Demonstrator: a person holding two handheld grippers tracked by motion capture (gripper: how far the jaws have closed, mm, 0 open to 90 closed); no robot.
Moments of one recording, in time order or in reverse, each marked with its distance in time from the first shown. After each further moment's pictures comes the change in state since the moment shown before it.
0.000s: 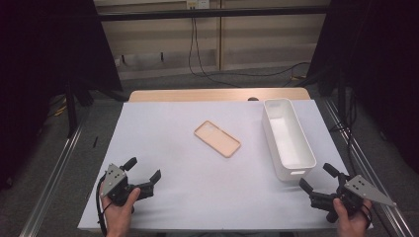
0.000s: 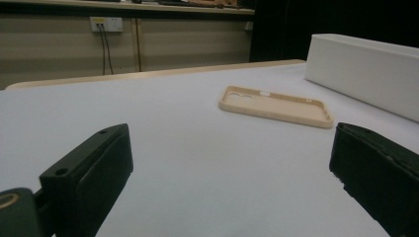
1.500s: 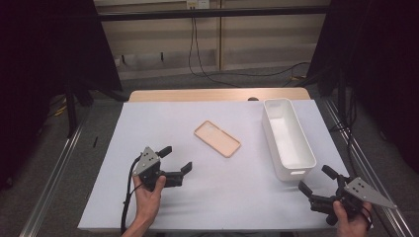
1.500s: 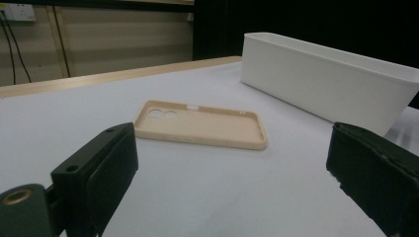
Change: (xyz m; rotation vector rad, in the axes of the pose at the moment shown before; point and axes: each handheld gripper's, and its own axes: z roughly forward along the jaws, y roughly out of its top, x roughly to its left) left arm -0.041 0.023 0.069 0.042 -0.239 0.004; right arm 0.005 0.000 -0.004 0.002 0.025 0.000
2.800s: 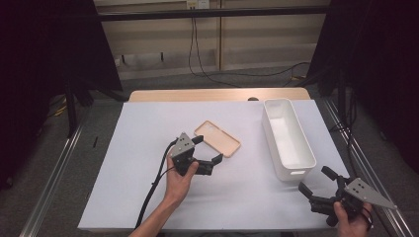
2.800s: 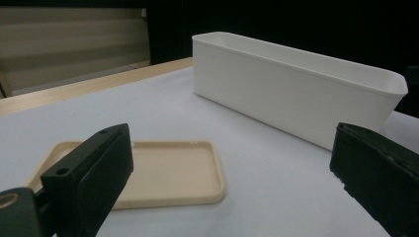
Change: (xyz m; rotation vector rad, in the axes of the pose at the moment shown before) left arm -0.025 0.018 0.084 0.017 -0.164 0.046; right arm 0.000 -0.001 -0.001 0.008 0.010 0.008
